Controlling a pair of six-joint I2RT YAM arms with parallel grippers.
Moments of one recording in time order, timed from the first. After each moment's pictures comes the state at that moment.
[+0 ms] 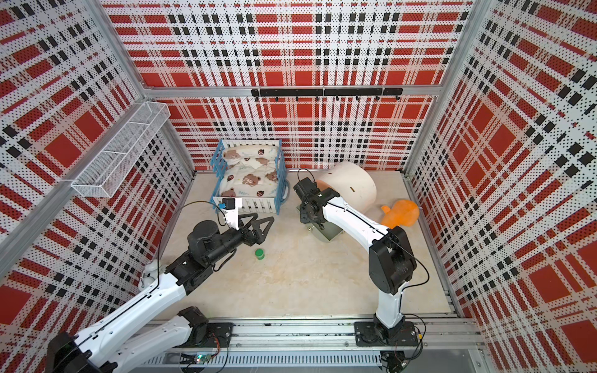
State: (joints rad) left arm -0.57 0.91 0.64 0.13 0.15 -0.49; right arm 0.63 1.84 1.61 -0.88 0.20 0.52
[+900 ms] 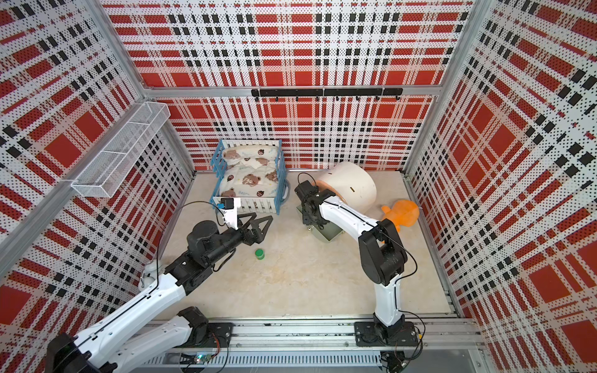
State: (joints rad) left arm -0.57 0.90 0.64 0.13 0.11 -0.49; right arm 0.61 1.94 1.61 -0.86 0.23 0.53
